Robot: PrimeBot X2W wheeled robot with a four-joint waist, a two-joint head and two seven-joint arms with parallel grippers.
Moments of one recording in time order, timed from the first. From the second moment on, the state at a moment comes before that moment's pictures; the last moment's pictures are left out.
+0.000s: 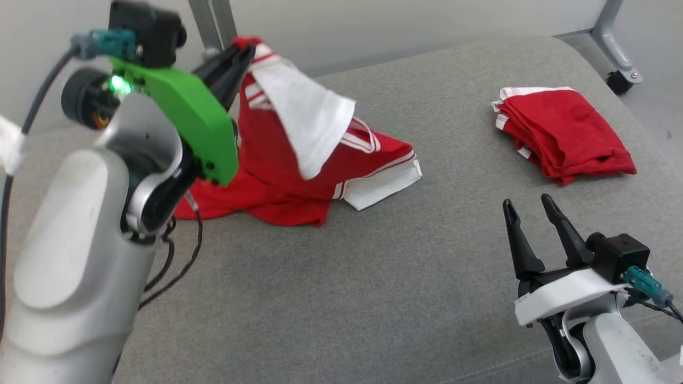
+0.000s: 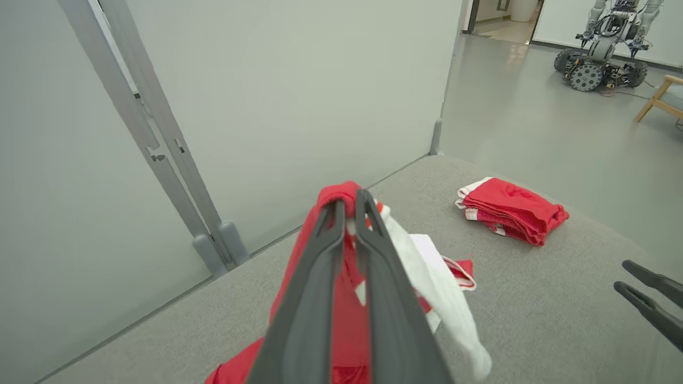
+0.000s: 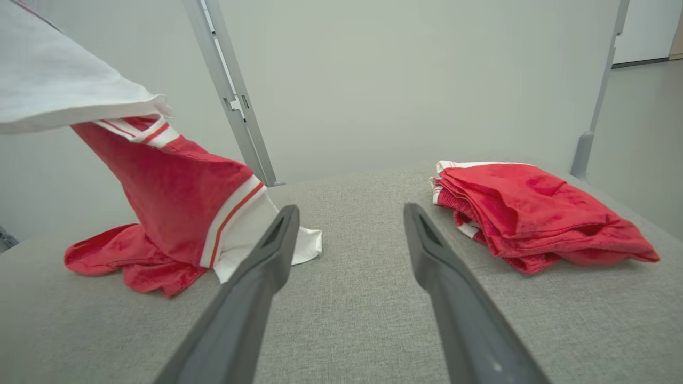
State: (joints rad) left arm -0.78 0.28 -0.39 0.09 -0.61 -0.11 0.54; right arm -0.17 -0.20 0.16 0.23 0.38 0.13 -0.26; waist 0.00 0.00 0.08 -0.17
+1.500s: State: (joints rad) left arm -0.03 0.27 -0.21 0.14 -0.39 0.15 -0.26; right arm -0.06 -0.22 0.13 0.14 0.35 0.13 -0.26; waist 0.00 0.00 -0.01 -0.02
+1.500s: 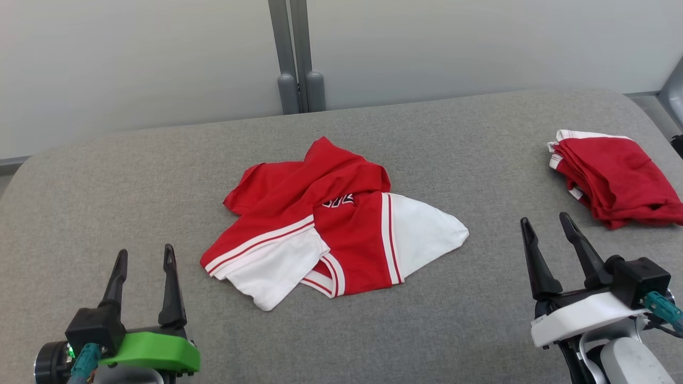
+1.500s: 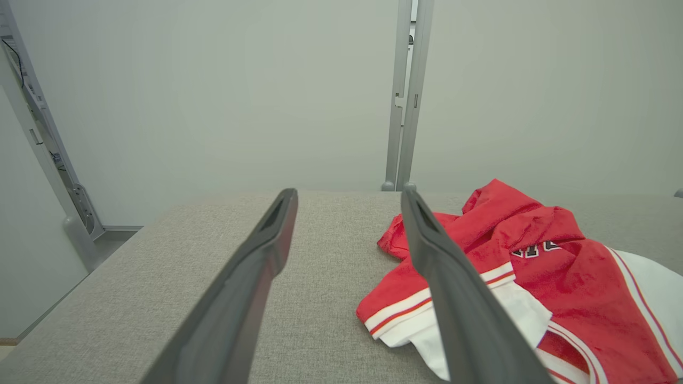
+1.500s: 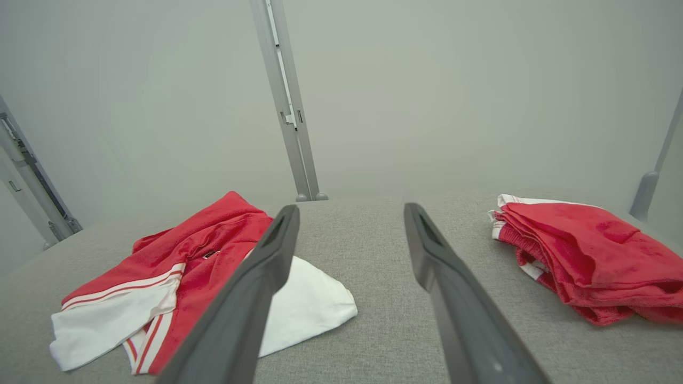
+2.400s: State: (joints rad) left arm 0.05 0.11 -0.08 0.15 -0.21 0.01 -0.26; right arm -0.03 -0.21 0.10 0.11 0.32 0.13 -0.26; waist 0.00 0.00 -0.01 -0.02
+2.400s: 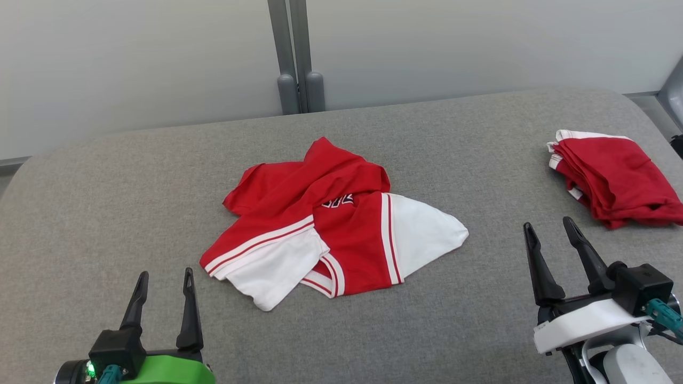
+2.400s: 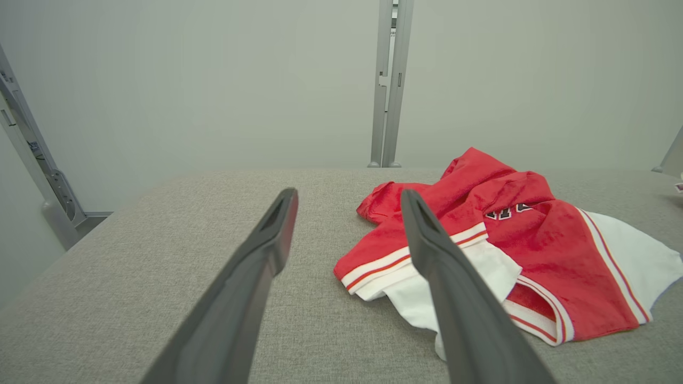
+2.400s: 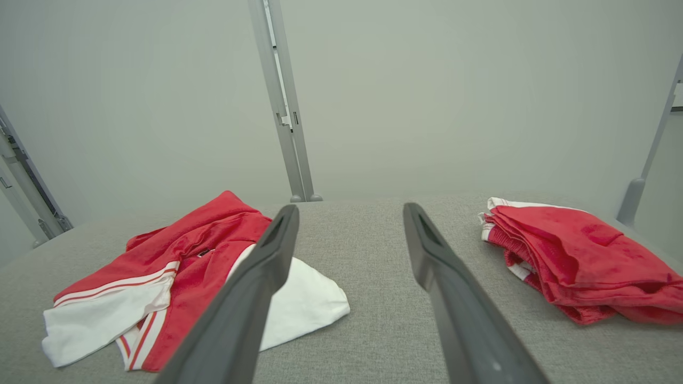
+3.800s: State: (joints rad) left arm -0.30 0.07 -0.57 0.32 -0.33 -0.13 0.20; right arm -0.13 -0.26 0.05 0.13 0.33 0.13 -0.26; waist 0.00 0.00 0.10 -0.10
